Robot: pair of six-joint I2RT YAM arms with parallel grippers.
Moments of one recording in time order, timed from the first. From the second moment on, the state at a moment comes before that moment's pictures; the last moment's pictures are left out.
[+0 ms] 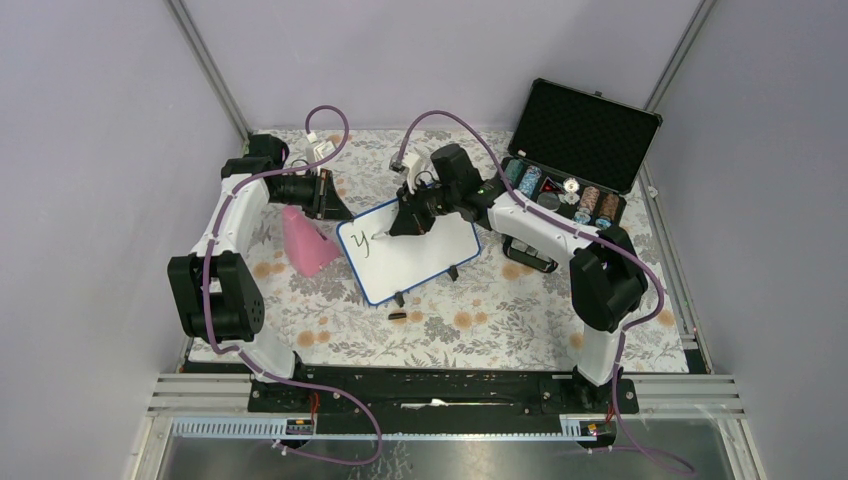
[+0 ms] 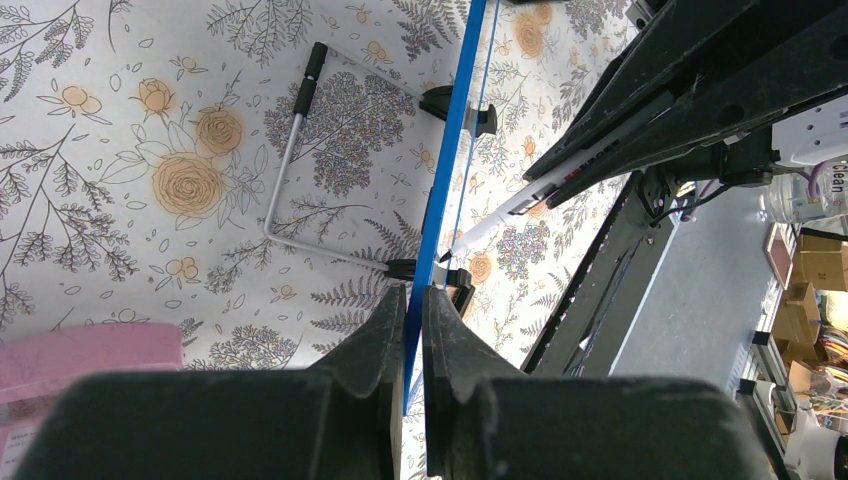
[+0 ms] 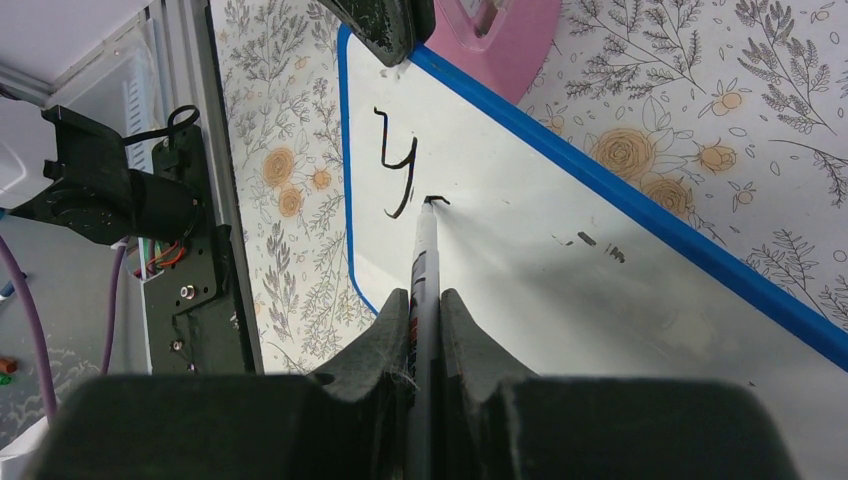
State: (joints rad) left arm 0.06 1.64 1.42 -0.98 0.99 0.39; right arm 0.70 1.86 1.50 -0.26 -0.67 0.02
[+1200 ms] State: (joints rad) left arm 0.06 1.64 1.42 -0.98 0.99 0.39; right arm 0.69 1.85 1.44 -0.31 -0.67 -0.04
